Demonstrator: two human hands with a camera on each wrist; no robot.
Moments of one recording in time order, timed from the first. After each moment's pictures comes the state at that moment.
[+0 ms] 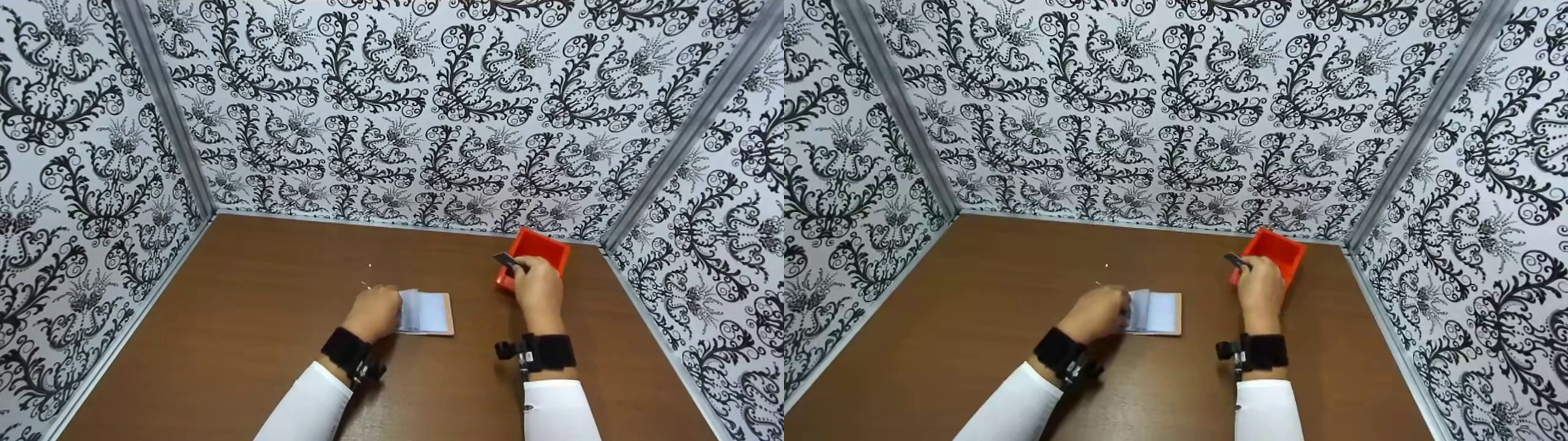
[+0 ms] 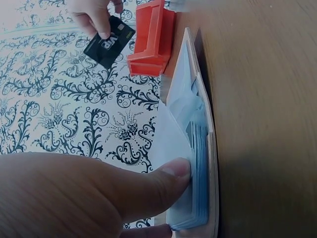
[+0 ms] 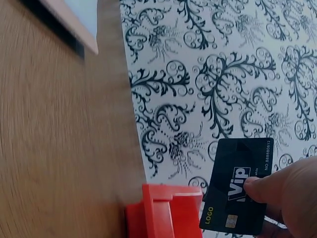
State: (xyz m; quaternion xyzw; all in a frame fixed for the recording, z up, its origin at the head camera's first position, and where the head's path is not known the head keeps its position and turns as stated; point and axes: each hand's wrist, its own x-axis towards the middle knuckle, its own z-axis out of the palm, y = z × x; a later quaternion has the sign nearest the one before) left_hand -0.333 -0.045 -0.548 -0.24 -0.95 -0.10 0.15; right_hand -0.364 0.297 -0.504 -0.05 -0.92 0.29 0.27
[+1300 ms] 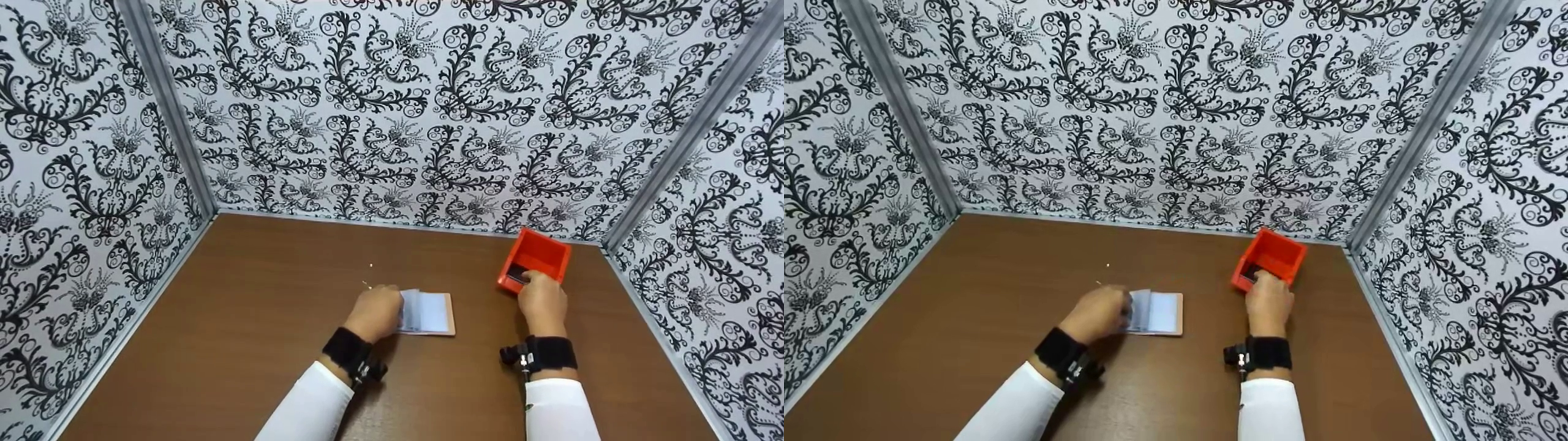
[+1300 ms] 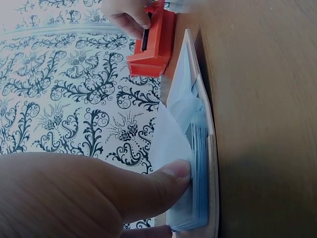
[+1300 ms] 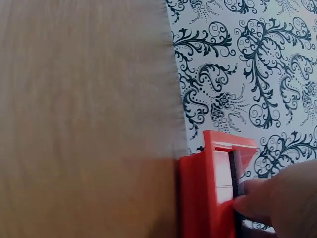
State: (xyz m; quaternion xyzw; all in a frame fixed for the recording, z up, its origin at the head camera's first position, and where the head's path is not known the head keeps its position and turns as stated) left_hand -0.330 -0.044 -0.543 -0.23 -0.96 -0.10 0.14; right_hand -0.371 0.322 -0.538 -0.10 -0.96 0.21 0.16
